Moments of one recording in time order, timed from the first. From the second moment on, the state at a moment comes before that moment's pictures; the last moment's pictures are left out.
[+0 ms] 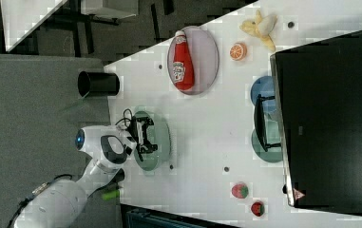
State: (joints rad) arm 0.07 0.55 0.42 -2.14 -0.24 1.06 1.36
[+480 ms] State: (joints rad) arm 0.02 0.50 0.38 -2.27 -0.20 1.06 1.36
